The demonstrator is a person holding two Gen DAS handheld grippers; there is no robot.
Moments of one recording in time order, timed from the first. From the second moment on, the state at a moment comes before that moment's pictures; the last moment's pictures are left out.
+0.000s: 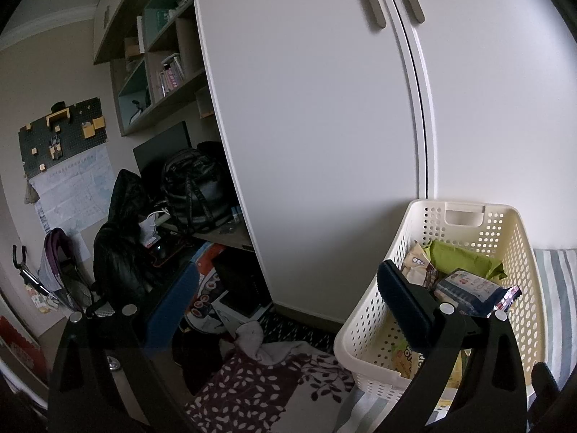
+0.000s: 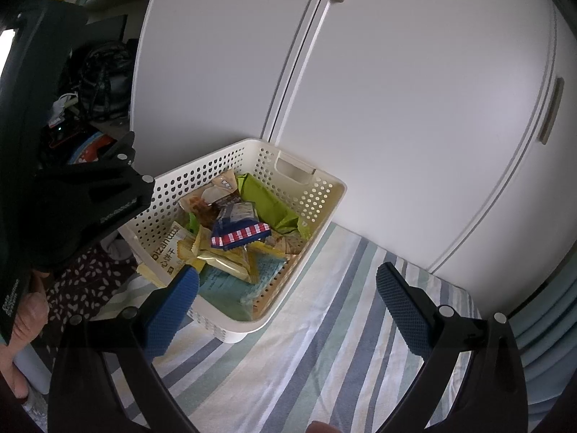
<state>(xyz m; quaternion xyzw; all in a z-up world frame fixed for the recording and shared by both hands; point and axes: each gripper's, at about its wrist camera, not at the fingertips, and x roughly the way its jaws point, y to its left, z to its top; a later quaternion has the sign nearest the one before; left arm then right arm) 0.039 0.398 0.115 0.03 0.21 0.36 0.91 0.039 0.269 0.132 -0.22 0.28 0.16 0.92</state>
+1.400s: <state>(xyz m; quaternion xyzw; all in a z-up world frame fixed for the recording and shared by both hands) 0.038 0.391 0.120 0.04 0.20 0.34 0.92 0.040 0.237 0.129 -0.20 0.31 0.14 0.92</state>
